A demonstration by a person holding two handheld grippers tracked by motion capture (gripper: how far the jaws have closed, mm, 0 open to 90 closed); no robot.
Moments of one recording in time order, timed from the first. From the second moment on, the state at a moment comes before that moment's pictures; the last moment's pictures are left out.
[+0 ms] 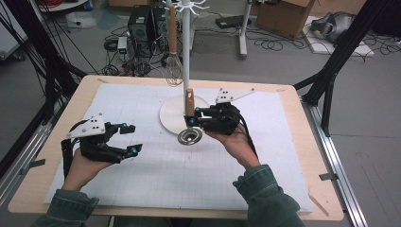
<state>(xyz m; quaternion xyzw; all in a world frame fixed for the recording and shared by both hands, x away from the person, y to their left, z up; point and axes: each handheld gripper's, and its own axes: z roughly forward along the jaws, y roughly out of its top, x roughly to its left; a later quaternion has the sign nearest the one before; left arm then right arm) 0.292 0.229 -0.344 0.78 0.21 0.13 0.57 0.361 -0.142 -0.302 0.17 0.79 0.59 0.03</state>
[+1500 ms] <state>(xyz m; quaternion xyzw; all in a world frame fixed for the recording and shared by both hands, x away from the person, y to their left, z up) 0.294 0.245 -0.356 0.78 0.24 0.14 0.55 0.447 -0.138 -0.198 0.16 0.78 0.60 0.04</state>
